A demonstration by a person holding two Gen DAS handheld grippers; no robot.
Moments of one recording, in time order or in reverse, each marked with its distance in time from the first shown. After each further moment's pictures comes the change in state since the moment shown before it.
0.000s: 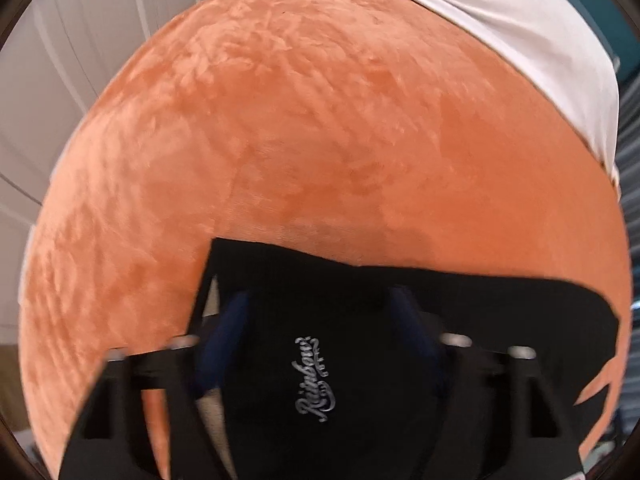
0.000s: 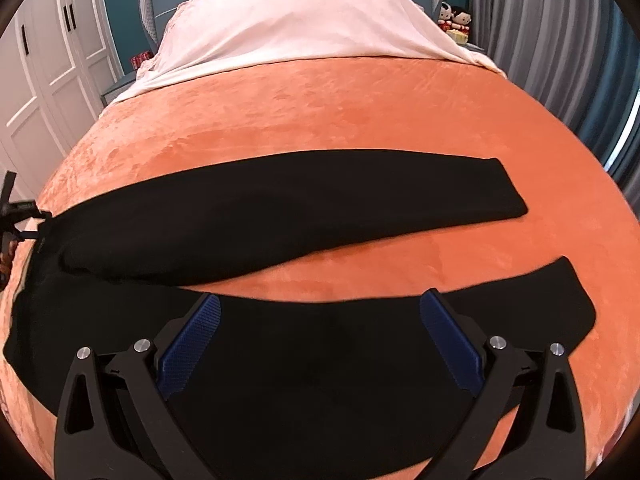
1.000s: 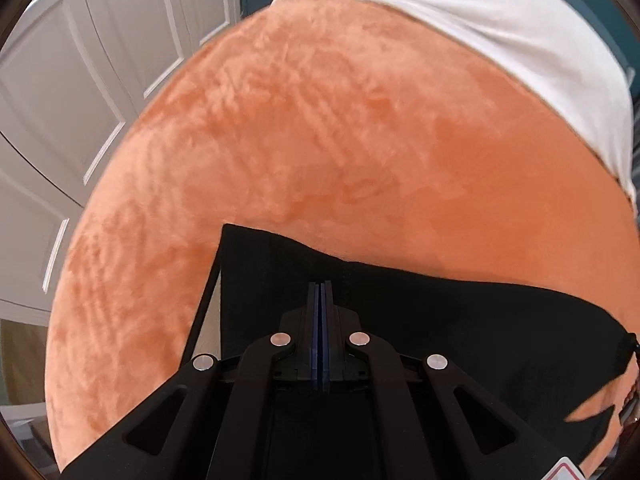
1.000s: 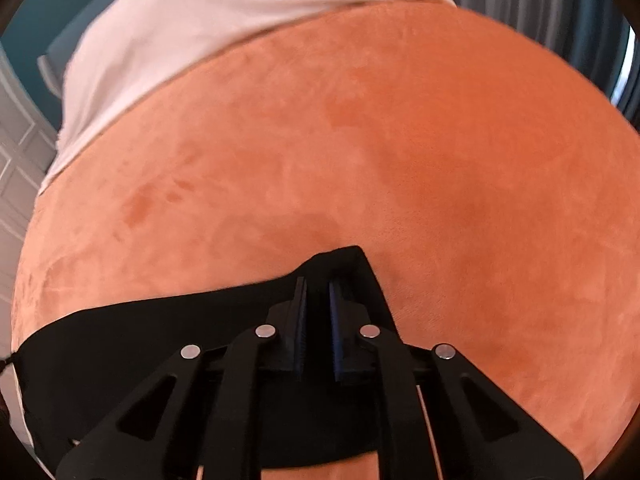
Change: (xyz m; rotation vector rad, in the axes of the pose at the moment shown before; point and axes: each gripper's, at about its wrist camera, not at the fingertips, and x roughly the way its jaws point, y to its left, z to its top) left arm -0.050 -0.021 -0.012 -0.061 -0.085 0.075; right arm 0.151 -0.257 0.149 0.210 0.074 -0.016
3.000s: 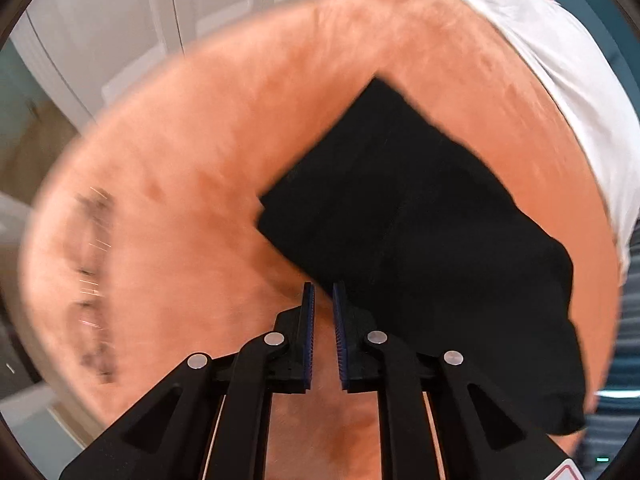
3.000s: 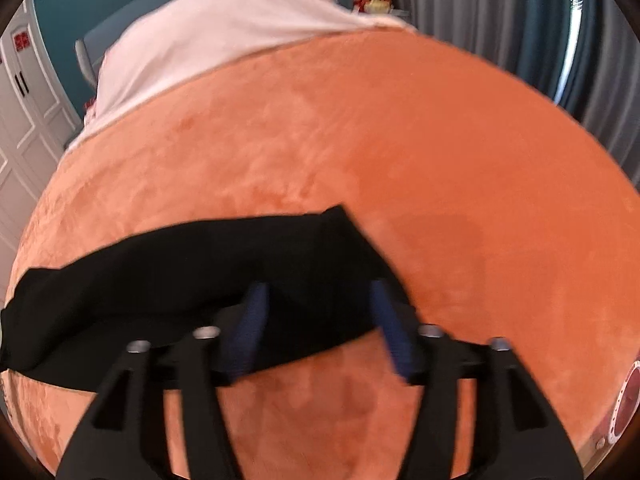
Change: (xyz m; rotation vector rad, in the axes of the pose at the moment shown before) left arm -0.094 0.090 -0.227 -0.346 0.071 0.032; right arm -0.205 -0.078 -0.213 -0.018 -0.130 -0.051
